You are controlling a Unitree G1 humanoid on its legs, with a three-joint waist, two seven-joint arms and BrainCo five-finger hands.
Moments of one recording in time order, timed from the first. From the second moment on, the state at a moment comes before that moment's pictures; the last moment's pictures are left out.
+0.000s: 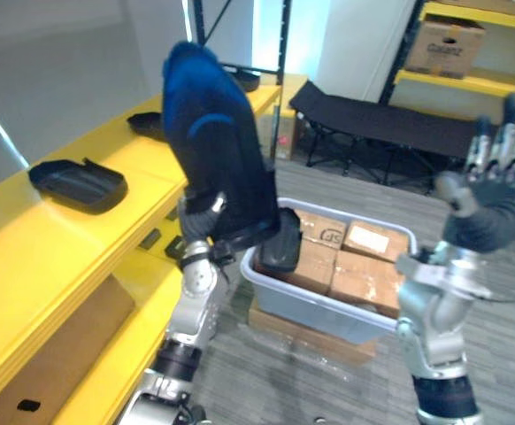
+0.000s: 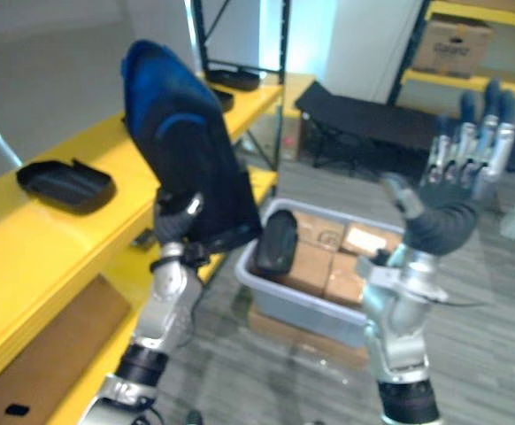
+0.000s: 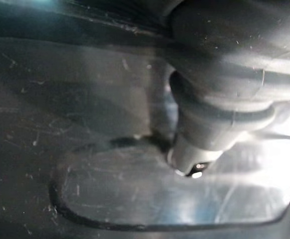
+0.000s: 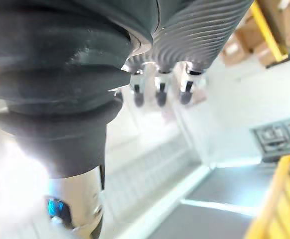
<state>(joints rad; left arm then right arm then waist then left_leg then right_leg) -0.31 0.05 -0.10 0.16 -0.22 -0.18 0.59 -0.07 -0.22 -0.07 -0.38 0.48 -0.59 -0.24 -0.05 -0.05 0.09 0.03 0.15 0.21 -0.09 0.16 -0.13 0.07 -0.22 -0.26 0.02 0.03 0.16</state>
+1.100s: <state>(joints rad) 0.35 -0.02 0.46 -0.34 -0.06 -0.37 0.63 0.10 -0.03 -0.03 0.41 0.41 -0.41 -0.14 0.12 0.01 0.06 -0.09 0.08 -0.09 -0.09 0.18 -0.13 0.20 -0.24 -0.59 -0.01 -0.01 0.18</state>
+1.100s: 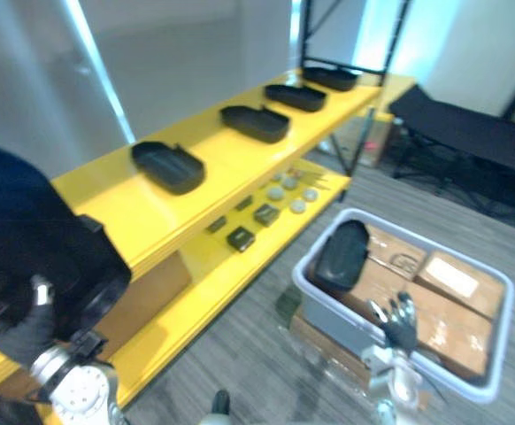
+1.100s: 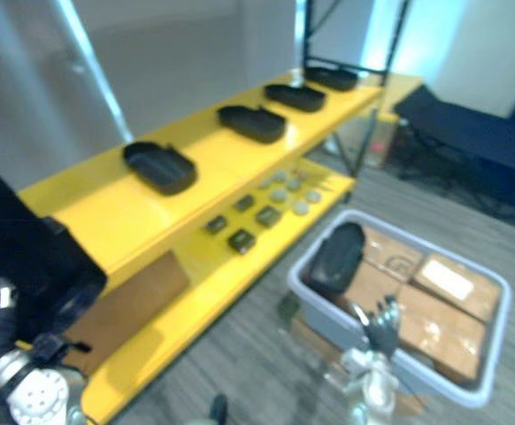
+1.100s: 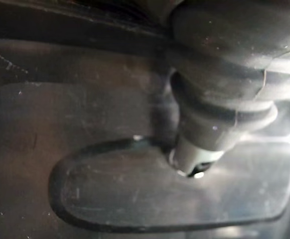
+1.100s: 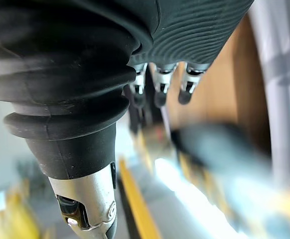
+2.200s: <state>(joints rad) 0.33 0.01 0.31 -0.38 -0.13 -0.38 0.39 0.12 -0.10 0.12 0.15 0.32 -0.35 0.04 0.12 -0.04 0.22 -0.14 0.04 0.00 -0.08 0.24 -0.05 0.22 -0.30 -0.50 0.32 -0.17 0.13</state>
